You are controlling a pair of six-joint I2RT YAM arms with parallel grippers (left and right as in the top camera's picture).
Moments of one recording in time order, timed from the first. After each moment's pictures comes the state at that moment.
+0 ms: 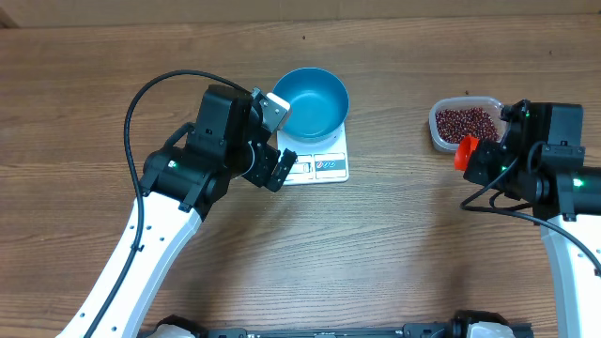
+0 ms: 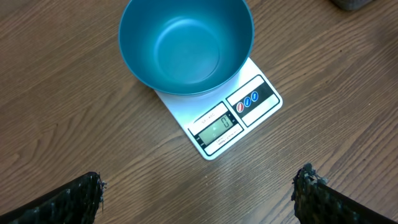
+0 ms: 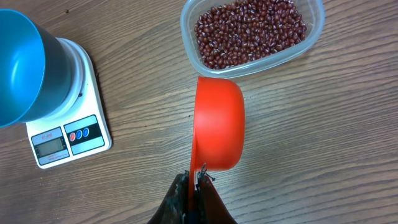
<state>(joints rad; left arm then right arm) -0.40 1.35 1.28 -0.84 0.09 0.16 -0.09 1.19 1.21 -1.06 -0.12 0.23</state>
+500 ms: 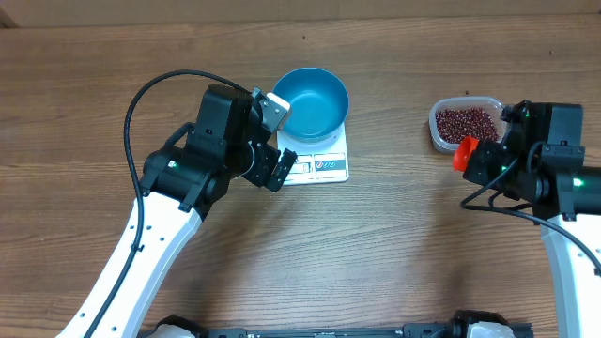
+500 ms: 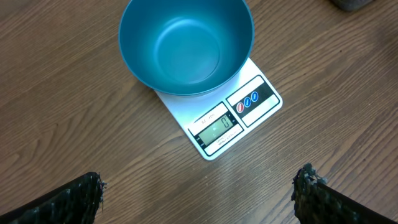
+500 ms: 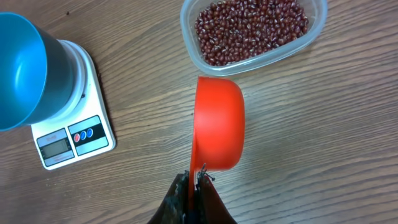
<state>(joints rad) -0.40 1.35 1.28 -0.84 0.09 0.16 -0.09 1.19 1.21 -1.07 -0.13 0.26</state>
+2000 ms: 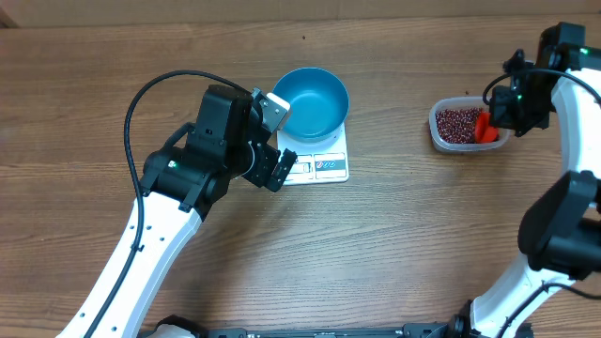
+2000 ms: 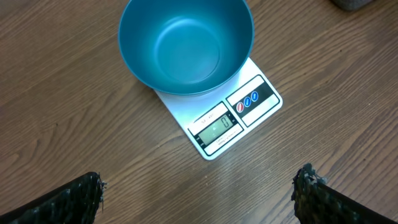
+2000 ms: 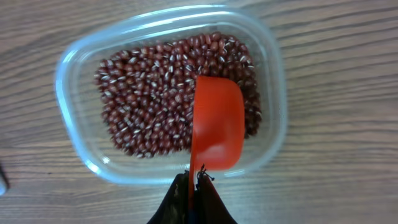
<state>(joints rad) -0.40 1.35 1.28 -0.84 0.09 0.16 -0.27 2.00 1.79 -1.21 -0.12 -0.13</state>
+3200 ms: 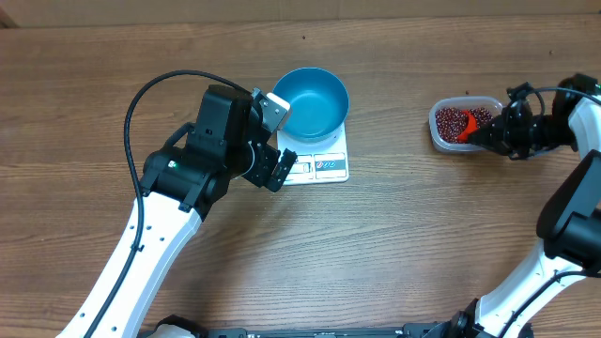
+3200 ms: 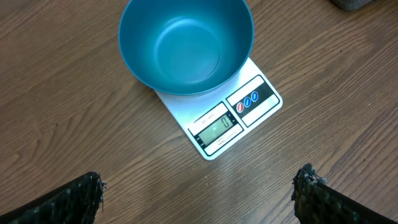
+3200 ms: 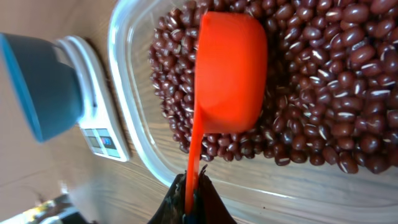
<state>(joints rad) -0.40 1.35 1.28 -0.84 0.09 0.16 -0.46 2.10 1.60 -1.16 -0.75 -0.23</state>
